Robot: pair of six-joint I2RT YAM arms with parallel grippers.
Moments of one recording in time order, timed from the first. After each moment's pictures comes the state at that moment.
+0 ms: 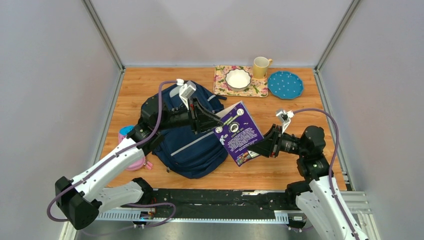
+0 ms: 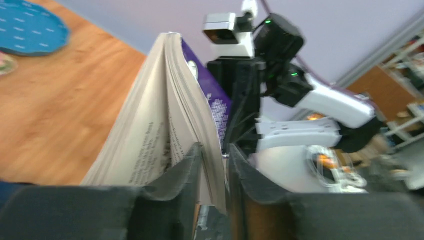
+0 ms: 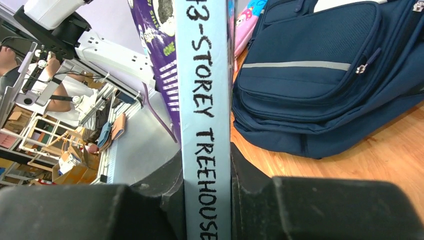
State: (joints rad) left arm -0.70 1.04 0.93 0.22 0.73 -0.59; right arm 0.23 0.56 0.48 0.04 -1.09 0.64
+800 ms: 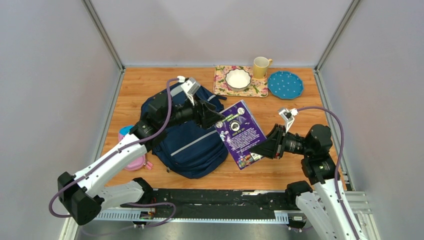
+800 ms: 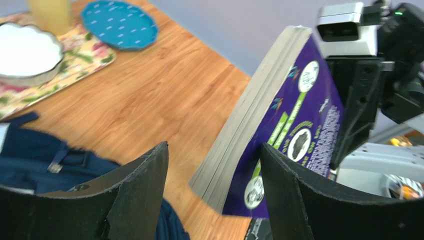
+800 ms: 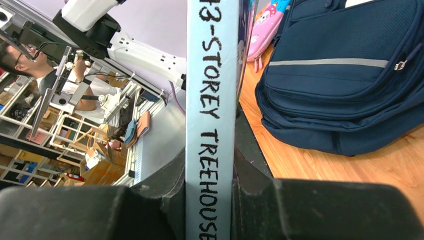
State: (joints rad) left arm -0.71 1.06 0.97 0.01 0.38 -0.37; right arm 0.23 0.53 0.58 -0.07 -1.14 0.73
